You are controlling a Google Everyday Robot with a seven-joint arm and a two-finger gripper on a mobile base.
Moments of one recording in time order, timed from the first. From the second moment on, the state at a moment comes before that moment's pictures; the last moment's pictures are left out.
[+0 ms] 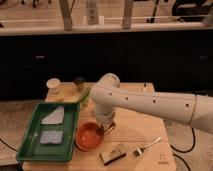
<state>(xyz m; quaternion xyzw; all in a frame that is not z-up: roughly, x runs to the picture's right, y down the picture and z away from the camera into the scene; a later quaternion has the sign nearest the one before) -0.011 0.186 0.694 -0.33 -0.20 -0.42 0.82</state>
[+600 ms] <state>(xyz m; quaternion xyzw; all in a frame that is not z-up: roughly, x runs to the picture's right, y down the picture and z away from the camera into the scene) -0.017 0.187 0.691 -0.33 -0.20 -0.44 0.81</state>
